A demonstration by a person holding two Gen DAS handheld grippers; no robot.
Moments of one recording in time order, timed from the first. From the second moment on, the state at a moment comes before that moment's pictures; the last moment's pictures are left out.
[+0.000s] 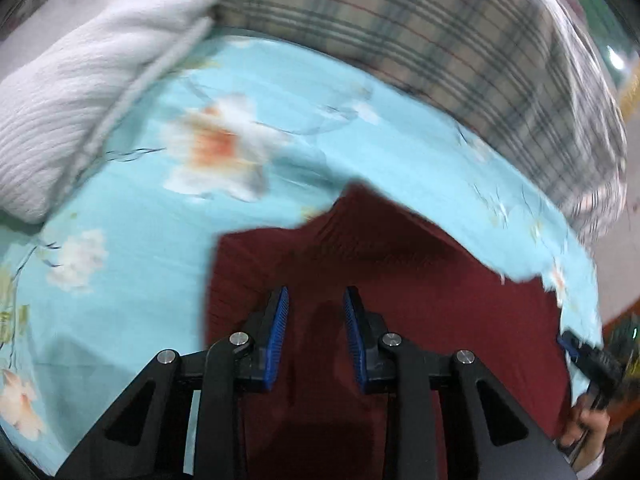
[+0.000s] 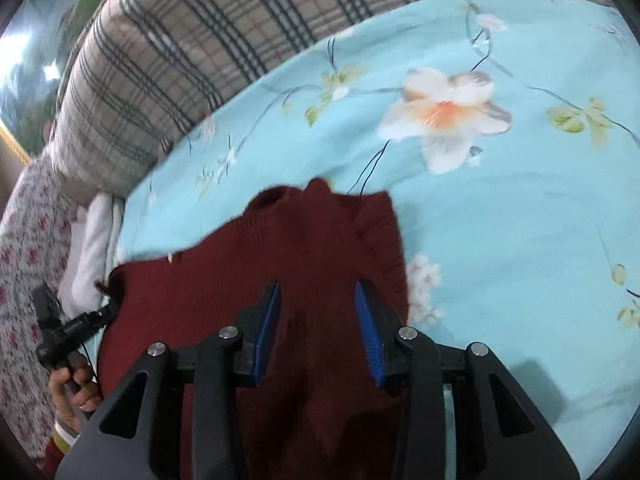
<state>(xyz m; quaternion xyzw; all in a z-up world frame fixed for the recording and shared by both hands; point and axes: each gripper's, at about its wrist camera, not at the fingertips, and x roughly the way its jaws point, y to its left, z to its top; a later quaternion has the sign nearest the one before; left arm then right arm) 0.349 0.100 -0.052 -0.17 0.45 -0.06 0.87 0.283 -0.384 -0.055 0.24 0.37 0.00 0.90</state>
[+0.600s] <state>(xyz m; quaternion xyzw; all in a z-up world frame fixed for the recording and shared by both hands) 0.171 0.065 -0.040 -0.25 0.44 -0.15 0.85 0.197 -0.282 -0.041 0.24 0.35 0.09 0.90</state>
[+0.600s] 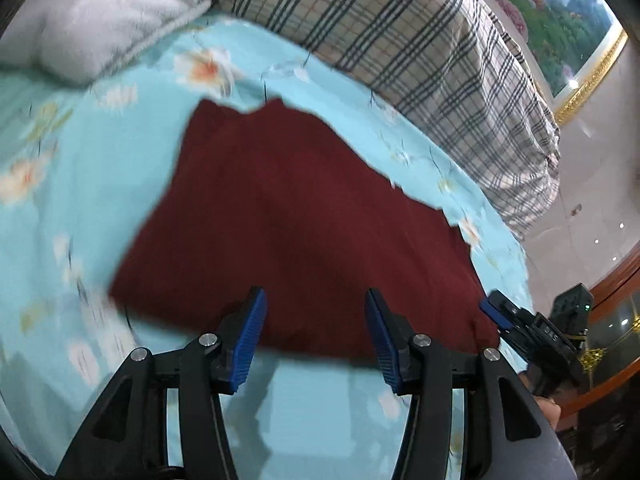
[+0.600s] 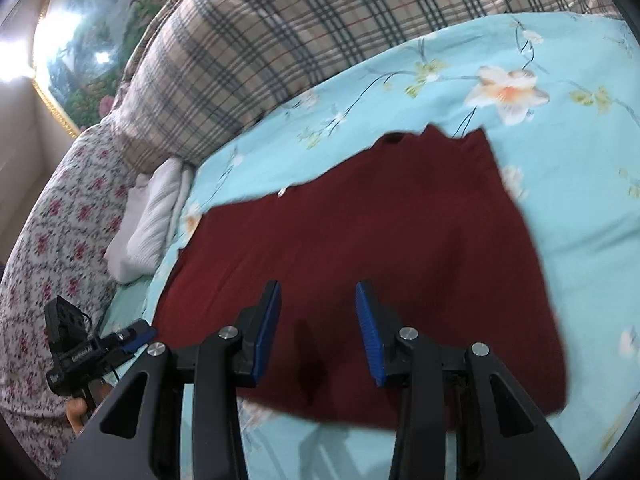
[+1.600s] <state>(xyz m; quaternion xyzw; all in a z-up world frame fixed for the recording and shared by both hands) 0.215 0.096 -0.103 -0.41 0.39 -0.09 0.82 0.293 -0.159 -0.074 0.07 0.47 0.13 0.87</state>
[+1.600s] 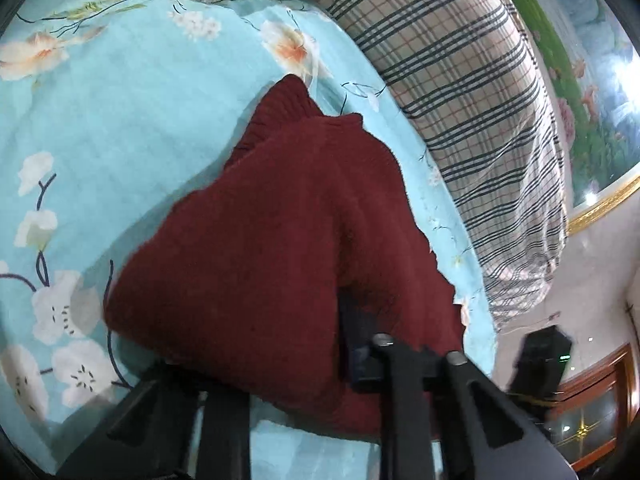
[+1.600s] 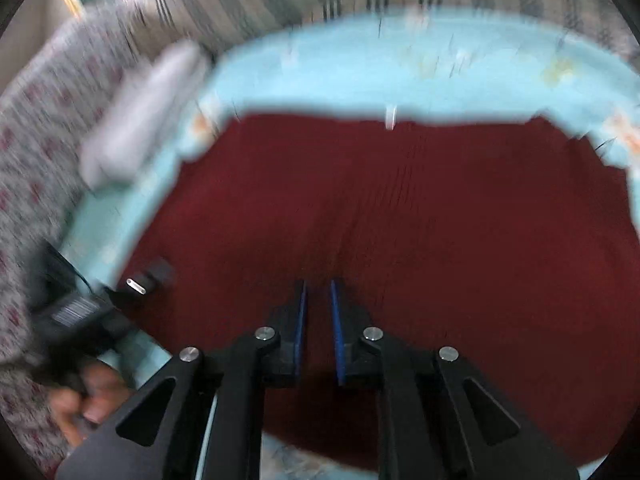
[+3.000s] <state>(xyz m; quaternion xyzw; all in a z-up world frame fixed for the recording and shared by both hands) 0.185 -0.213 -0.044 0.10 0.35 -0.23 0.90 0.308 -0.358 -0.070 0.36 0.45 0.18 0.80</state>
